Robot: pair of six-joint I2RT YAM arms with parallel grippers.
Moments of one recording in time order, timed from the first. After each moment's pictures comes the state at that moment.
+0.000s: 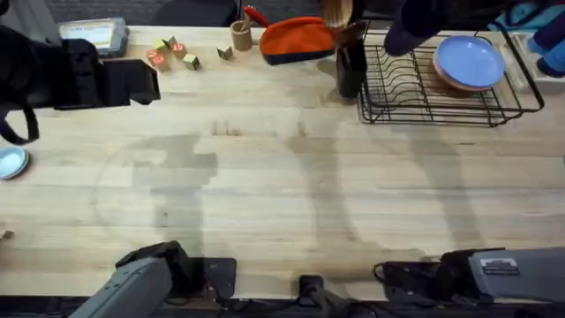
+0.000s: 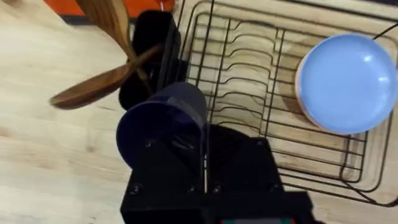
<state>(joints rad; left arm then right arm) 0.29 1.10 1.35 -1.28 -0.01 0.10 0.08 1.55 1.69 -1.01 -0.03 -0.09</state>
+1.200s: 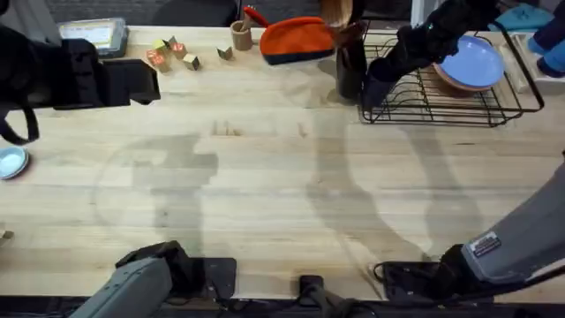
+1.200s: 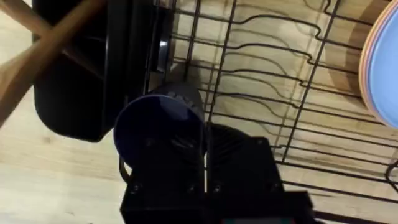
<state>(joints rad) 0.29 1.10 1.35 -1.28 -0.01 0.10 0.07 1.91 1.70 -1.05 -0.03 -0.10</state>
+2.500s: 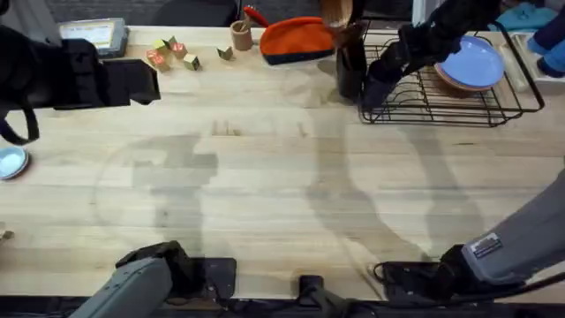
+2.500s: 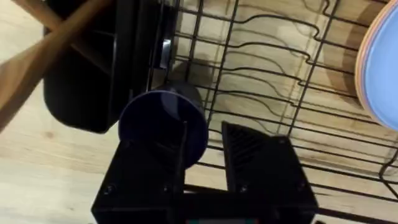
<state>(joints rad) 0.29 1.10 1.35 -1.28 -0.01 0.10 0.07 1.90 1.70 -1.05 -0.03 -0.10</state>
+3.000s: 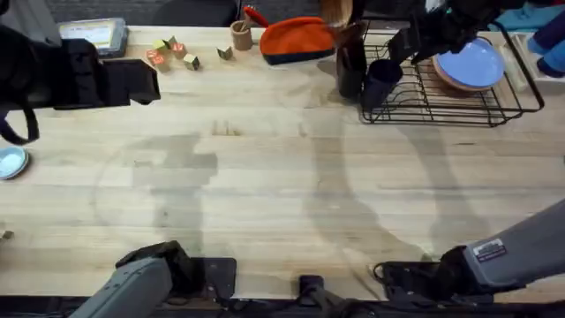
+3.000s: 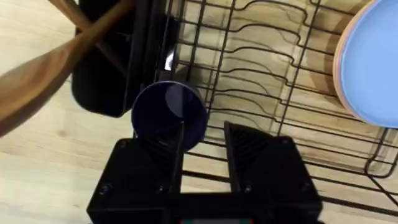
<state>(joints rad) 0.29 1.10 1.35 -1.28 -0.01 0.10 0.07 1.81 1.70 -1.06 -0.03 -0.10</state>
